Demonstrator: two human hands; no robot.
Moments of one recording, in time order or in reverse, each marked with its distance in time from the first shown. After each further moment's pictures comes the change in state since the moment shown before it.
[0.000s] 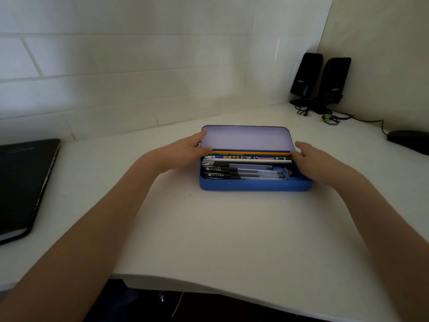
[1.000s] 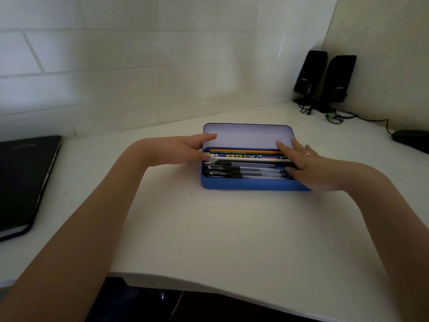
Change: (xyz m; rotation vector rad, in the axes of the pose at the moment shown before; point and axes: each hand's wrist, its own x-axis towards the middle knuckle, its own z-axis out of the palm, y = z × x) left_hand -0.010 0.009 -0.015 0.068 -0.204 -0.034; right_hand -0.024 -0.009 -0.010 -0.286 -0.292 -0.203
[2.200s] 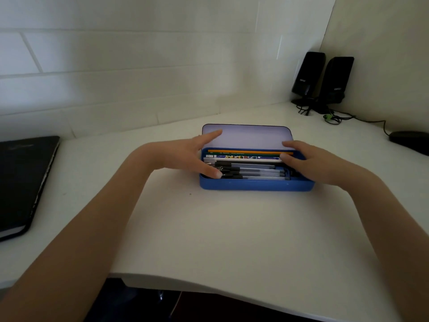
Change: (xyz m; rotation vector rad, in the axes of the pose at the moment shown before) left_hand -0.004 0.020 0.011 0.138 0.022 -0.012; right_hand 0.009 0.010 -0.001 0.247 0.229 0.014
